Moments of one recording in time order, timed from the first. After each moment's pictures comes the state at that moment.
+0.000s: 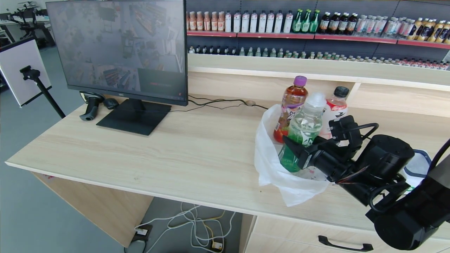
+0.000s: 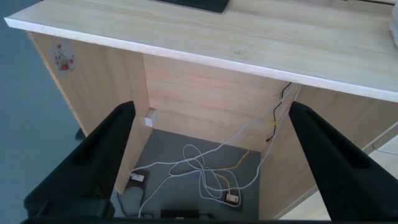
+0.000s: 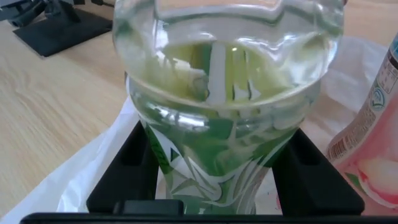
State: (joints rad) left arm 0.00 0.00 0.00 -0.01 0.00 0.00; right arm 0.37 1.96 -0.55 -1.55 0.10 -0.02
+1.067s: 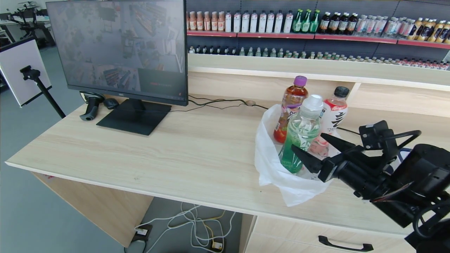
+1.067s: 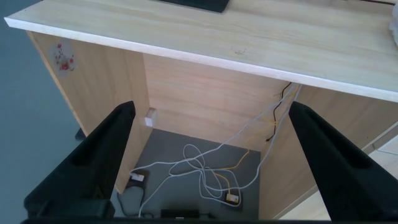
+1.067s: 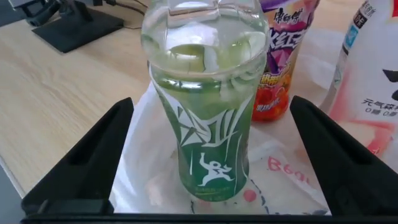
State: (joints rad) left arm 0.00 0.00 0.00 0.00 0.00 0.00; right arm 0.37 1.77 -0.34 -1.56 0.10 -0.01
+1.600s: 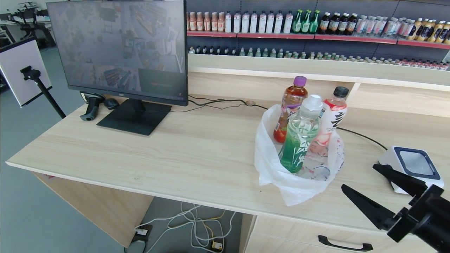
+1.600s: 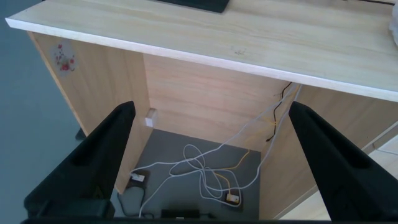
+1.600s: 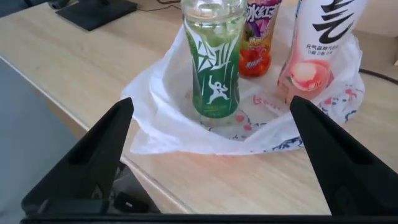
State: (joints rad) left arm 0.00 0.00 0.00 0.00 0.00 0.00; right arm 0.37 1.27 -0.01 -1.30 0.11 -0.03
